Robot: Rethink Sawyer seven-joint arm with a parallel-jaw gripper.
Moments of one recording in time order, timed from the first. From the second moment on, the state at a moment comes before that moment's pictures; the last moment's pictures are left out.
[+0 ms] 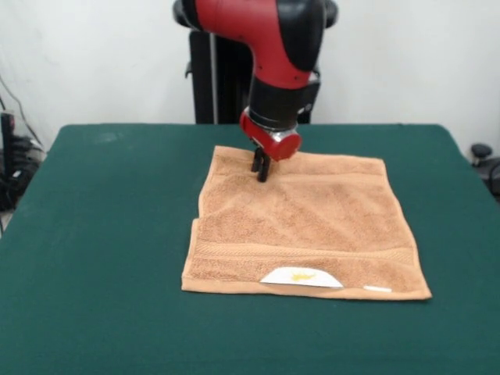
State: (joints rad) arm -0.09 -0.42 -0.19 1.98 0.09 0.03 2.47
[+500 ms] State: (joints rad) arm -0.17 -0.43 -0.13 1.98 0.09 0.09 2.47
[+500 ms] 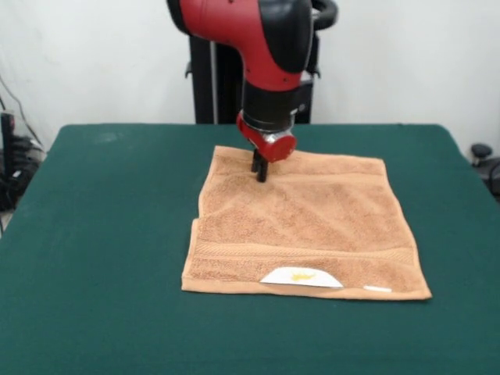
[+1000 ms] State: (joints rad) arm -0.18 -0.44 -0.12 1.98 0.10 0.09 2.47
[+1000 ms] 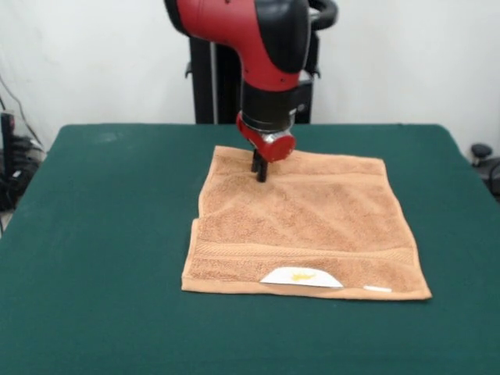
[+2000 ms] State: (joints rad) arm 0.21 -0.53 -0.46 2.01 0.16 0.72 2.47
